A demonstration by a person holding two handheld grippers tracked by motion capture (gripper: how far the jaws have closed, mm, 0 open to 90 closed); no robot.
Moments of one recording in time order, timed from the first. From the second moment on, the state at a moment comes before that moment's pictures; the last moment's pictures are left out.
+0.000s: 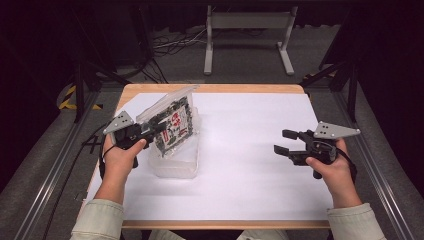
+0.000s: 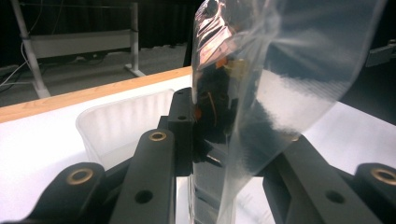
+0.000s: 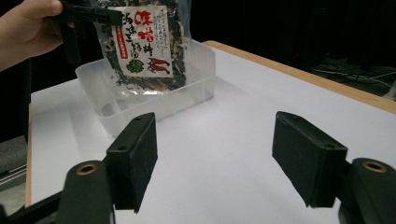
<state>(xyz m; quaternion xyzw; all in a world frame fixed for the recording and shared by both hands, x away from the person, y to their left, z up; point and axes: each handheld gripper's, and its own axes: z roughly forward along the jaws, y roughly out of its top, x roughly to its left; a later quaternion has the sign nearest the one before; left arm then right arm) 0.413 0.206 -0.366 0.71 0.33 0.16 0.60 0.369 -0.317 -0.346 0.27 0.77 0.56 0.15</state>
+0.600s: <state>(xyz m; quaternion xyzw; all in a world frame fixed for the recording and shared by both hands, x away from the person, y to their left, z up) 0.391 0.197 -0.350 0.71 0.36 0.21 0.57 0.367 -0.322 -0.347 0.28 0.77 0.55 0.17</state>
